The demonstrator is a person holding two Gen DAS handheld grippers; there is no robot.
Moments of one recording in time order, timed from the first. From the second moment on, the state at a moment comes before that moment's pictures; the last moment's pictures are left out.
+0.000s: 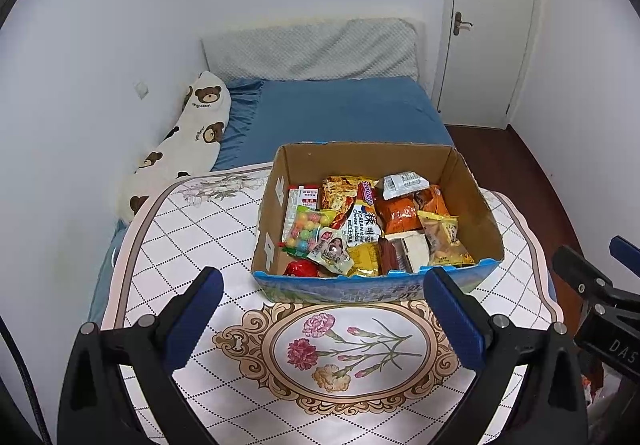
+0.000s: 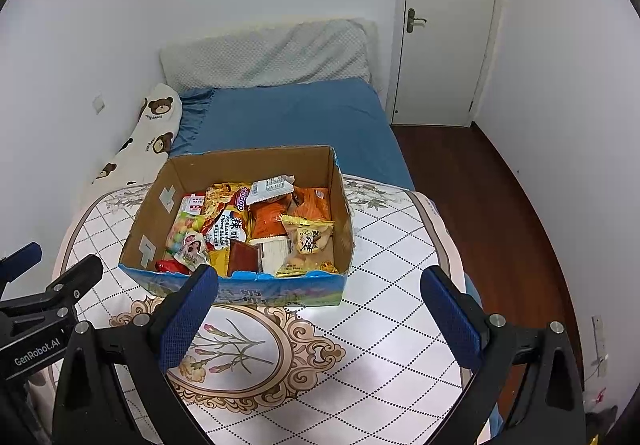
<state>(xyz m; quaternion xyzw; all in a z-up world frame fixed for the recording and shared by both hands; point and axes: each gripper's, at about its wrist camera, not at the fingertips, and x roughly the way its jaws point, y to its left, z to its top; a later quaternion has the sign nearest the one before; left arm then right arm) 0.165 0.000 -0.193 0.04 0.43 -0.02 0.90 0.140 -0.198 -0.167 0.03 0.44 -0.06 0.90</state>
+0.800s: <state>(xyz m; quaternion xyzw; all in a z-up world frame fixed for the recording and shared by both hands) 0.165 -0.006 -0.194 0.04 0.43 -0.02 0.90 0.141 -0.202 -0.165 0.03 0.44 -0.06 0.90</state>
